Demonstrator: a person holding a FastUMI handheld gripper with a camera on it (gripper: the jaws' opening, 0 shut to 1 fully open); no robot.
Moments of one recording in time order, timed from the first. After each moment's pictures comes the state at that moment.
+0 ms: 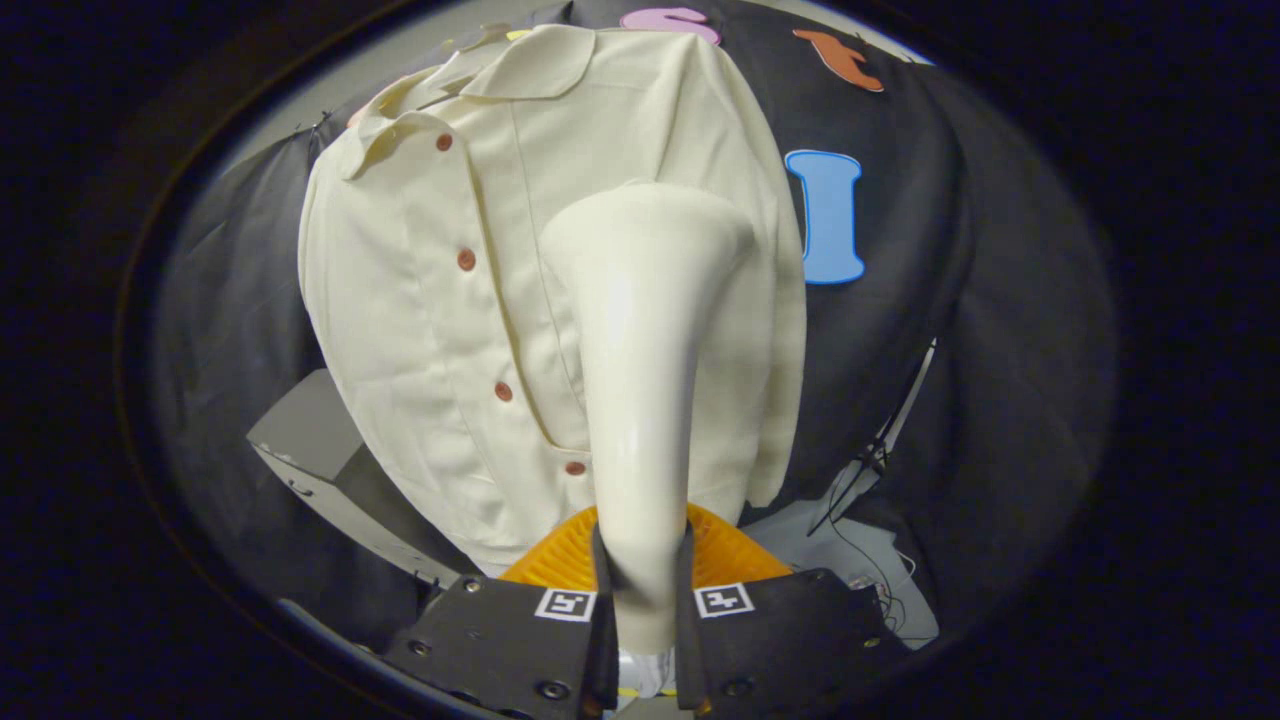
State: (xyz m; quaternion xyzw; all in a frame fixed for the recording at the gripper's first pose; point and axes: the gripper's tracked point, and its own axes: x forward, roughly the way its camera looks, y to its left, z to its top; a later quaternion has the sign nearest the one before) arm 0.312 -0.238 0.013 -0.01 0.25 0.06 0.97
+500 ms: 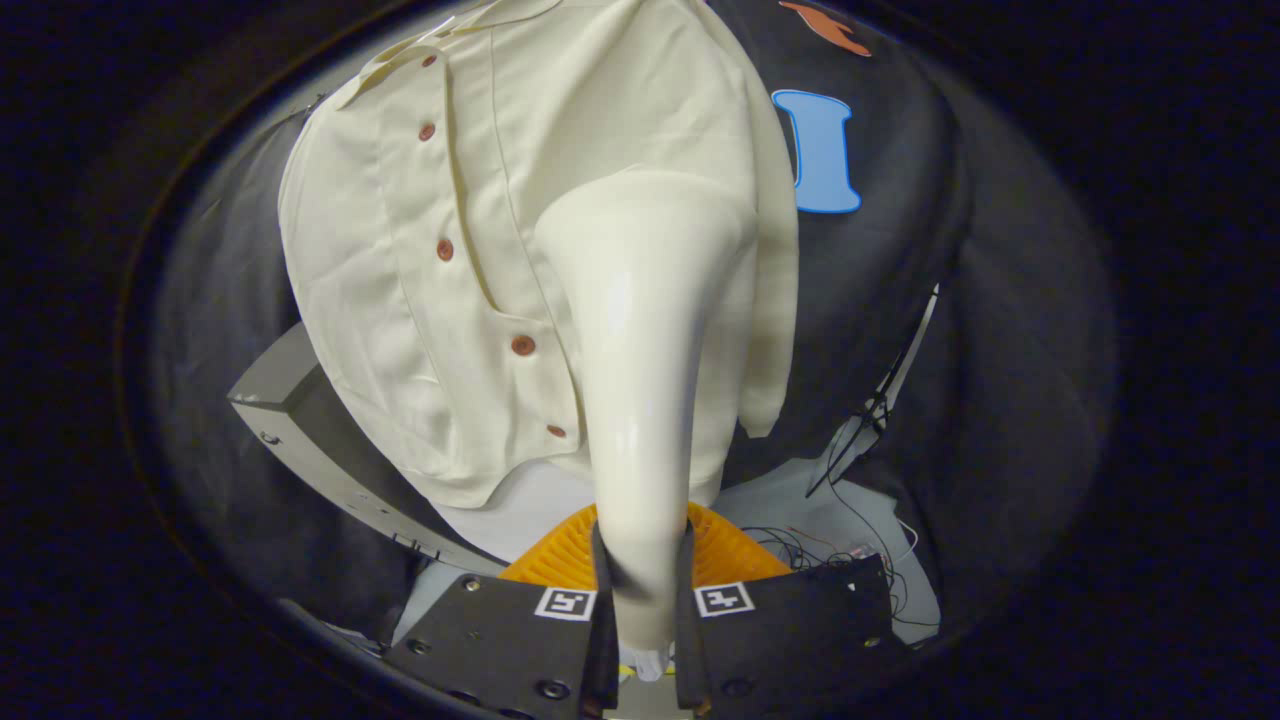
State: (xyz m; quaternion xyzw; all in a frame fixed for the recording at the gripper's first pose) arm 0.295 -0.265 -0.082 -0.02 0.31 0.05 0.95
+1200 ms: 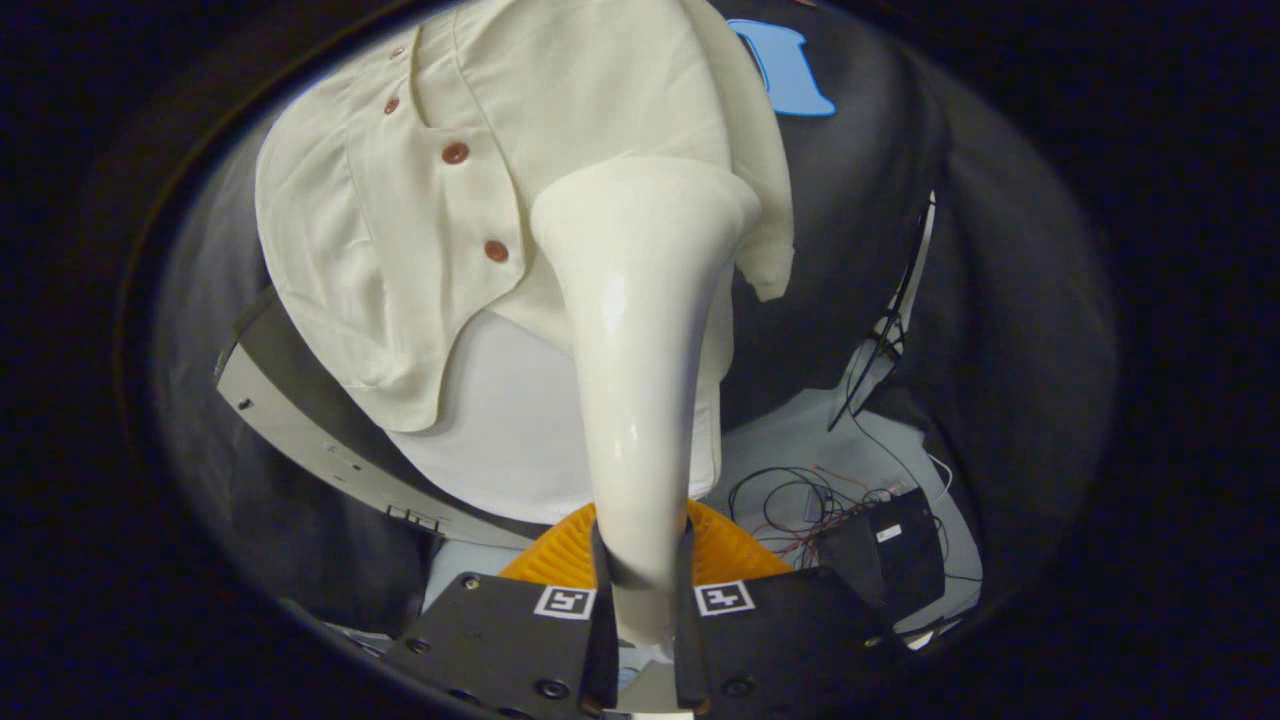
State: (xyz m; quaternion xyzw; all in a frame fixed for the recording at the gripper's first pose) arm 0.264 -0.275 -0.208 0.03 0.38 0.04 0.93
